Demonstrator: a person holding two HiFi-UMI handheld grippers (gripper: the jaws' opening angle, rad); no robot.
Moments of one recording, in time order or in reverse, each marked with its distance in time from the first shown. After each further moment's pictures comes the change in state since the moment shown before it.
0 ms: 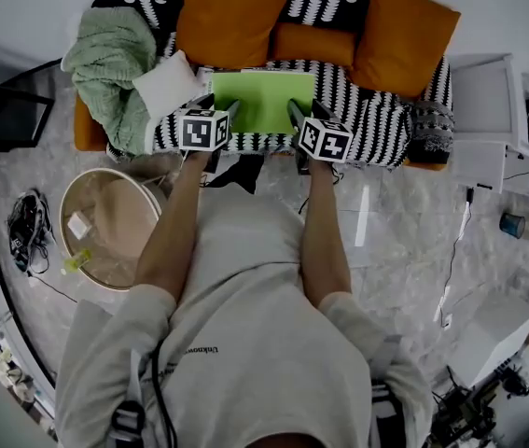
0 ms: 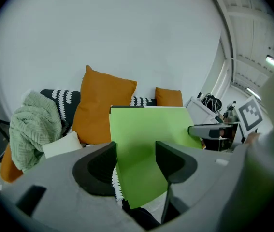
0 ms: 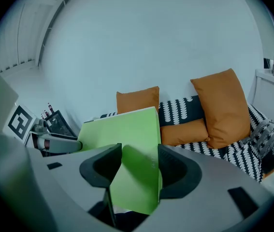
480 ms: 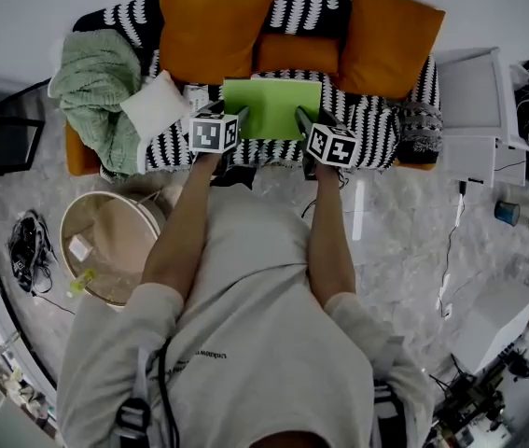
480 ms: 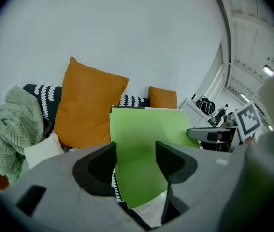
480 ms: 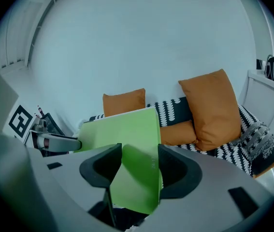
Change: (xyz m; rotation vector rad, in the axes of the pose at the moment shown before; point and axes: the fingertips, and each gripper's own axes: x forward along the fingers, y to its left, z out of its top) left arm 0.059 -0.035 0.040 -0.024 0.050 -0.107; right arm 0.003 -0.063 0.032 0.042 0.027 -0.084
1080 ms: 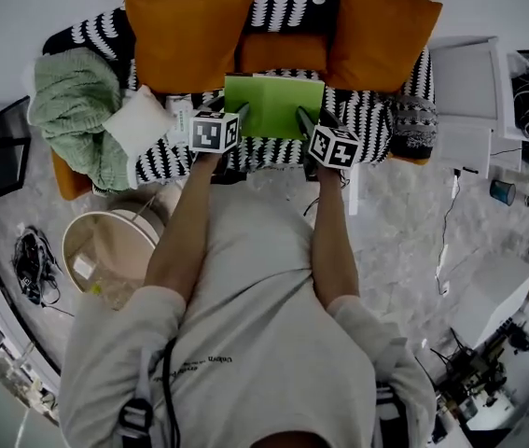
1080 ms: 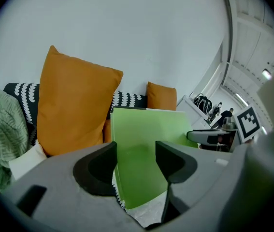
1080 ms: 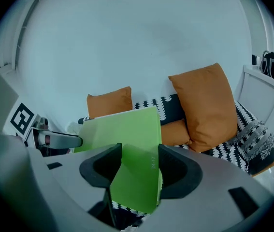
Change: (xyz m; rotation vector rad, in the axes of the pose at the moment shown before) left arm 0.082 -0.002 0.056 0.012 0.070 -0.070; right arm 0.042 -0.060 0.036 0.061 0.047 -0.068
